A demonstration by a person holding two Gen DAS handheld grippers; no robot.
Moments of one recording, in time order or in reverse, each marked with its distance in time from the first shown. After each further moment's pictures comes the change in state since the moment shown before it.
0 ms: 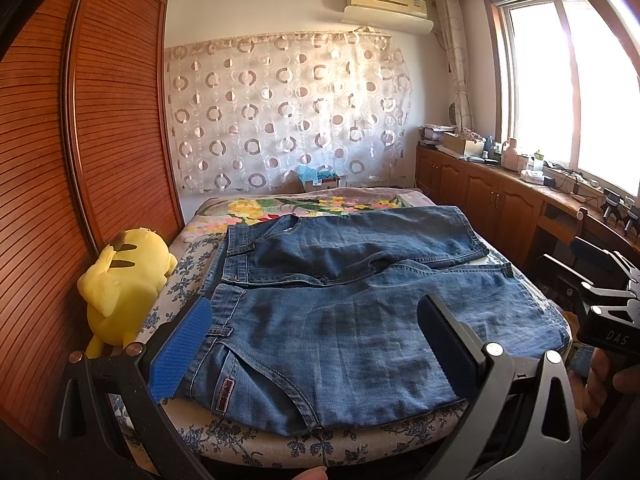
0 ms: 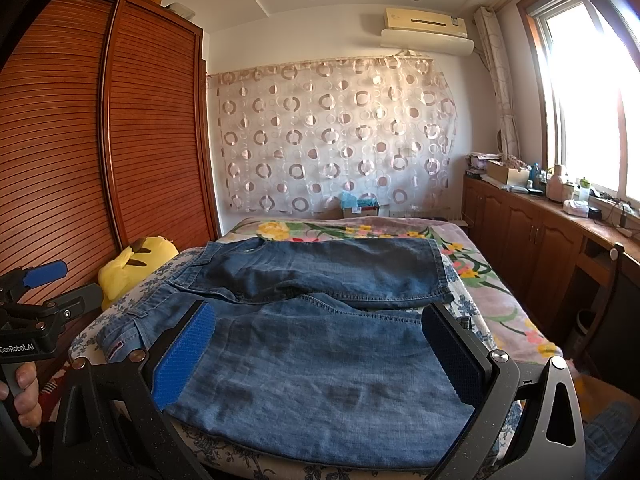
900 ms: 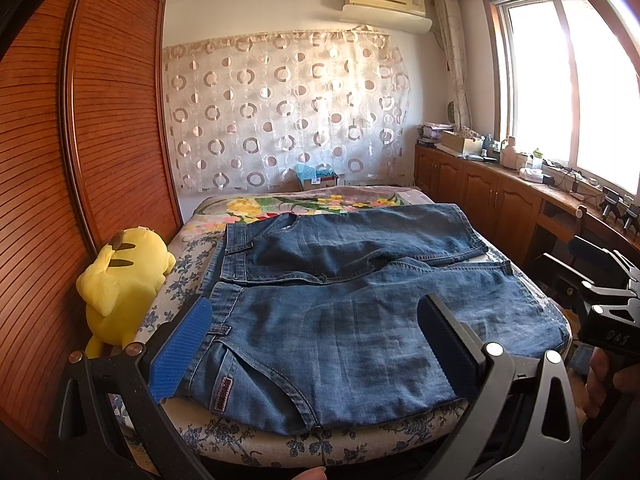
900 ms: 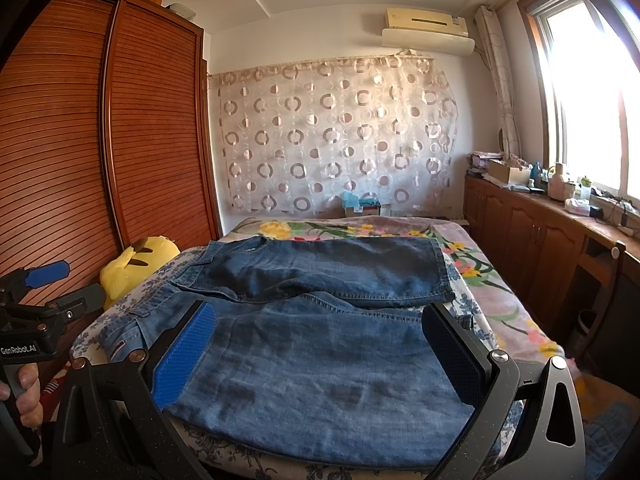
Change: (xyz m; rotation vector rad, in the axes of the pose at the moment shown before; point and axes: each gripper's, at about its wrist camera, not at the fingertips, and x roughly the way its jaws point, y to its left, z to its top) left arm 0.002 0.000 0.000 -0.001 0.008 0.001; right arm 0.001 0.002 0.000 0.002 0.003 0.004
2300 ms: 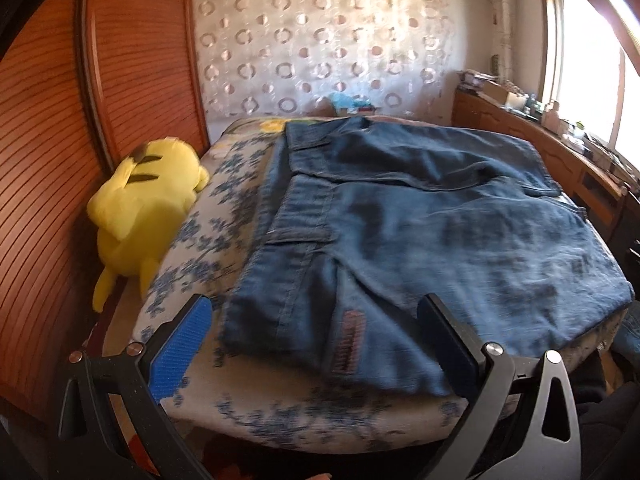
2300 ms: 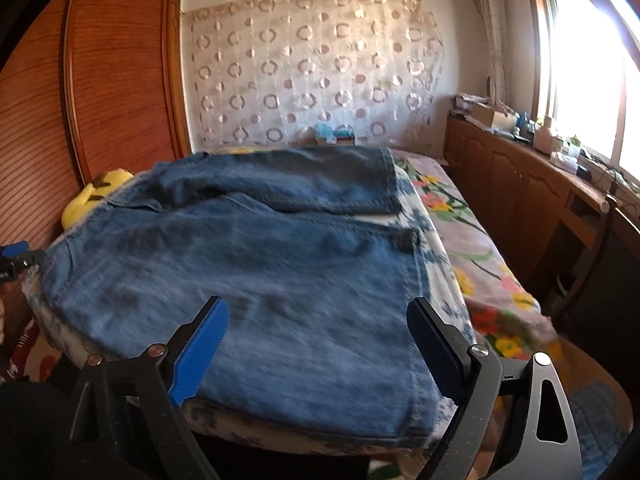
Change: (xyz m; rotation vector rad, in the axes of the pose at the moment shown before) left arm 0.078 0.107 -0.065 -0.077 0.246 0.075; right arm 0.010 -0.050 -0.009 -0.011 0.268 -0.085
